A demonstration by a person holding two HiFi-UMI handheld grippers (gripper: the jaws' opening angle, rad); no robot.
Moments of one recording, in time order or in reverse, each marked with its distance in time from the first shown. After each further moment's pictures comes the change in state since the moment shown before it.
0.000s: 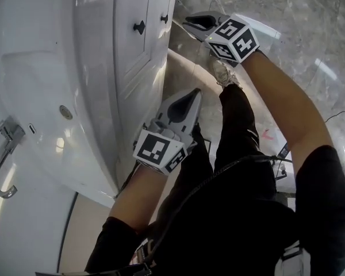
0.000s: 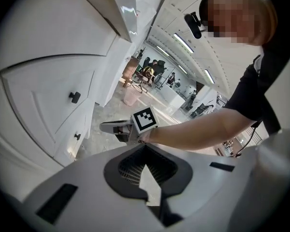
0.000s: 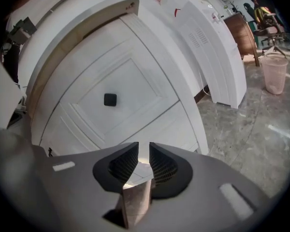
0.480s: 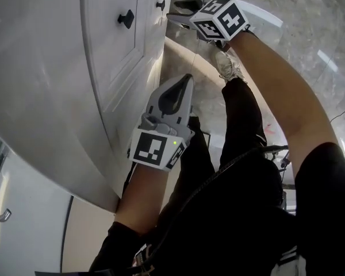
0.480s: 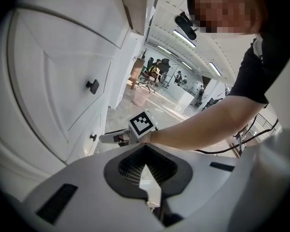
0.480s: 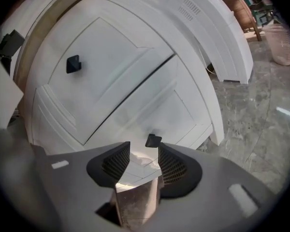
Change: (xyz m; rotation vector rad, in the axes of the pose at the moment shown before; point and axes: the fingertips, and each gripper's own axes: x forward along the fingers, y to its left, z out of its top) left arm 0.031 0.075 -0.026 0.070 -0.026 0.128; right arm 0.096 -0.029 -0.057 0.110 0.073 0.097
